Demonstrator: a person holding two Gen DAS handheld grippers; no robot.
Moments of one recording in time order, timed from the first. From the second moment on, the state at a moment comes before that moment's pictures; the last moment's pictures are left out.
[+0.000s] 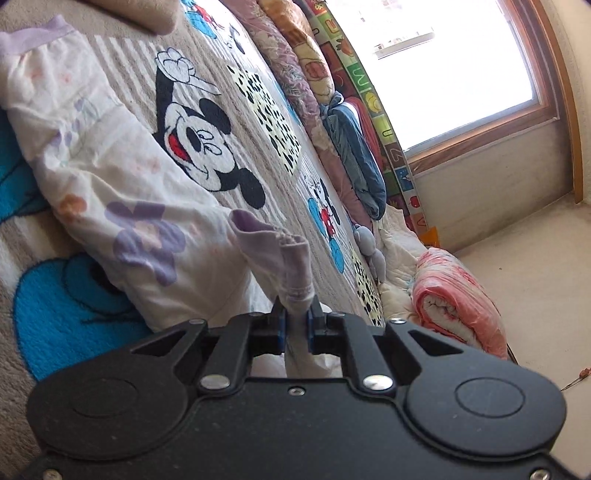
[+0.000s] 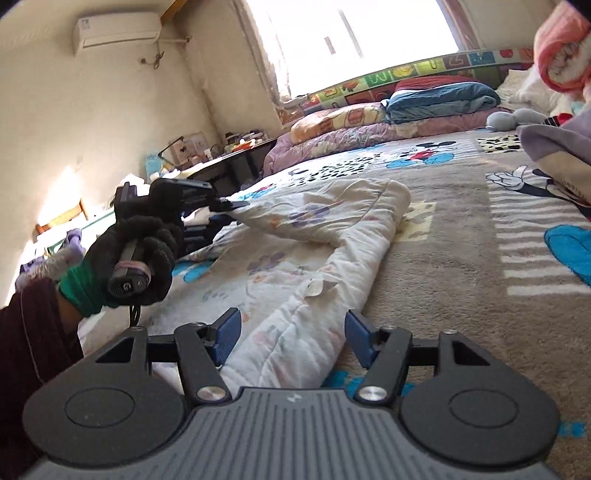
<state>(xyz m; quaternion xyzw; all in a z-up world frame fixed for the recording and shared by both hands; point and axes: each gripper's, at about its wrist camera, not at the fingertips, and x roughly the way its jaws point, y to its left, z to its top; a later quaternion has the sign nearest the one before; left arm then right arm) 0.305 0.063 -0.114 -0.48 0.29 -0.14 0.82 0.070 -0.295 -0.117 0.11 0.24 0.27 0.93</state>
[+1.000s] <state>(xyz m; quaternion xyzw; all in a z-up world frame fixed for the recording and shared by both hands) 0.210 -0.014 -0.073 -0.22 0.34 -0.21 0.89 0.043 -0.255 -0.105 0.01 0.22 0.33 0.92</state>
